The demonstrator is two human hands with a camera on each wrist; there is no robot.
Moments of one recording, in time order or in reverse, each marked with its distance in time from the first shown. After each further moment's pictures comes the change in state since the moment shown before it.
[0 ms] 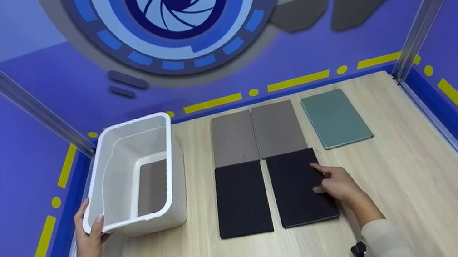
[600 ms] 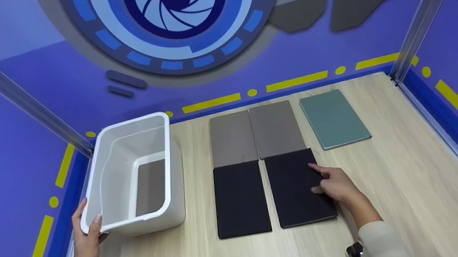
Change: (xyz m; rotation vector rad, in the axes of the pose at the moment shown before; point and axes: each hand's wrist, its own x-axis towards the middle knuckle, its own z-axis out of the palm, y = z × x) left_hand -0.001 -0.001 0.001 -0.045 -0.005 -0.017; right_hand -0.001 0.002 0.000 0.049 -0.009 0.014
